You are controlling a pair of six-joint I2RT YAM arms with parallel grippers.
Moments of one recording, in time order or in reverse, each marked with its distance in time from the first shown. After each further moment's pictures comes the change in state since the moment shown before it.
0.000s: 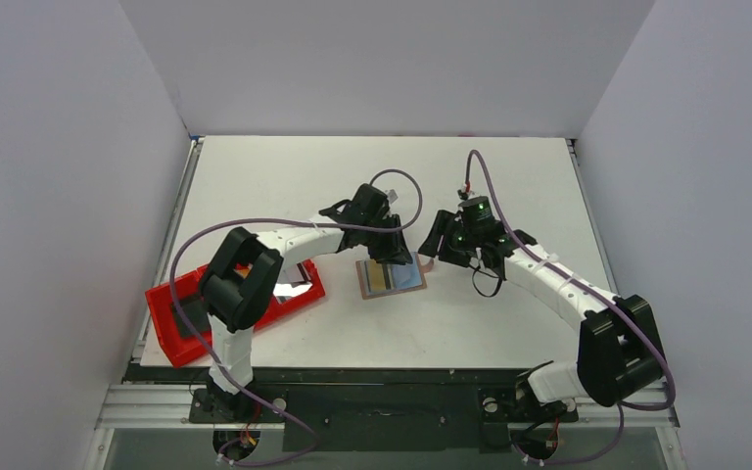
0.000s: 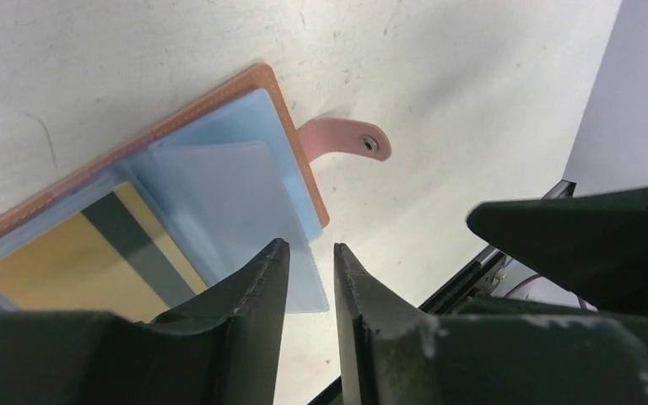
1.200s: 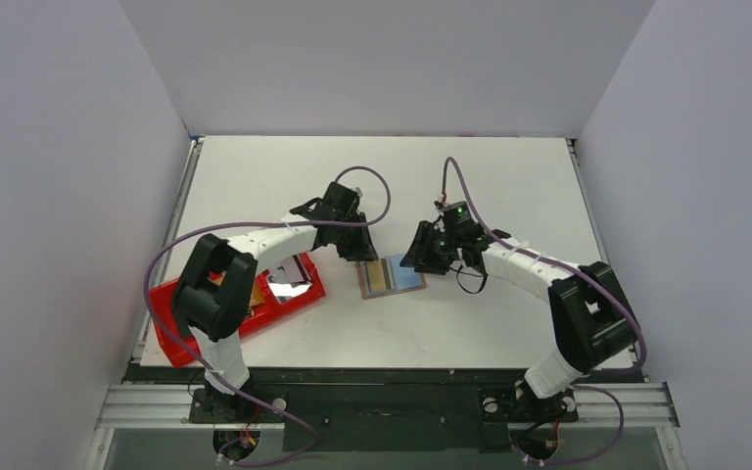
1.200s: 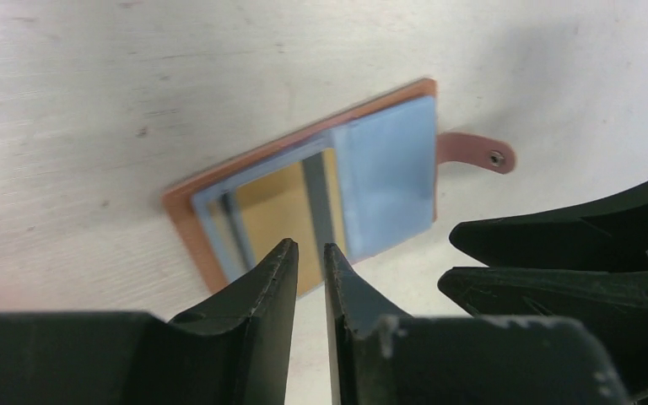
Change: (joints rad) left arm 0.101 -0.101 -0.088 -0.100 -0.109 0.054; right arm 0.030 0.148 -0.012 0.098 -0.151 0.043
